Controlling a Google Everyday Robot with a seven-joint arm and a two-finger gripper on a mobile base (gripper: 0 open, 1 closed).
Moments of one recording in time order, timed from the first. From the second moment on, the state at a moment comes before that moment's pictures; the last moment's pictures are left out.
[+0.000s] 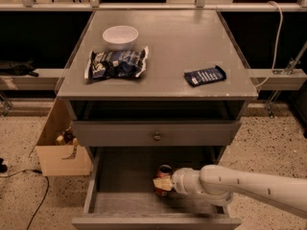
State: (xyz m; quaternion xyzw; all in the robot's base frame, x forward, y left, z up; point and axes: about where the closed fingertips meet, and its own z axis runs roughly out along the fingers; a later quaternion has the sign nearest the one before) arm 0.517 -0.050 0.402 -0.27 0.87 0.25 0.31
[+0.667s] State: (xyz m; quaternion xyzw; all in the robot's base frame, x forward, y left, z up) arm 0.517 -0.050 0.402 -0.27 0.87 0.25 0.31
